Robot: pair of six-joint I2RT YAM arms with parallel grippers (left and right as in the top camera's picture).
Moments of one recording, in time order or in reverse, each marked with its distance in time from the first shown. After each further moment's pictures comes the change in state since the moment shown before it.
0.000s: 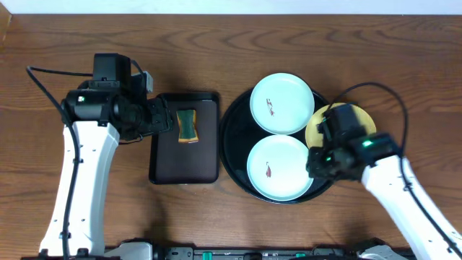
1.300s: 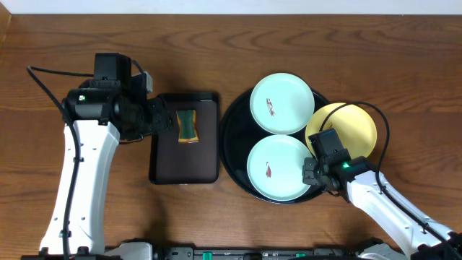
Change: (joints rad) left arm 0.000 0.006 0.000 0.000 0.000 -0.013; right arm 0.059 0.042 -0.327 0.460 0.180 0.110
